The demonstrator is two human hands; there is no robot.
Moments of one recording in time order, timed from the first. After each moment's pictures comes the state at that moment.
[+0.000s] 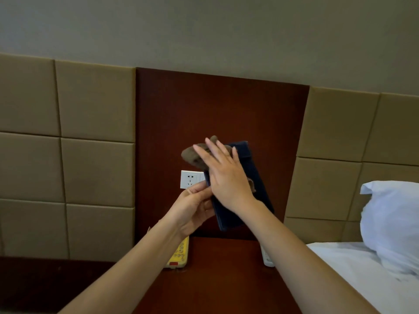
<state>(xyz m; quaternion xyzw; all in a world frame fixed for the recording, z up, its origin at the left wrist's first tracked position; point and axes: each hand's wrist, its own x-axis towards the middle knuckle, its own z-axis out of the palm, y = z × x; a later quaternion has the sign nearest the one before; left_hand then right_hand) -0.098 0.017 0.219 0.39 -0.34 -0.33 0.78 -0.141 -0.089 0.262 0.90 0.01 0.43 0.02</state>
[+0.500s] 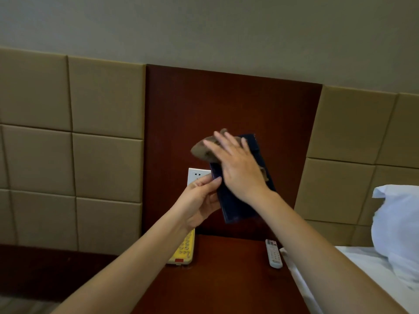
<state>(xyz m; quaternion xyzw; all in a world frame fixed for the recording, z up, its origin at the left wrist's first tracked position) -0.096 0.020 0.229 0.38 -0.35 -0.32 0.79 -0.137 -0.101 0.276 0.90 0.03 0.43 0.06</state>
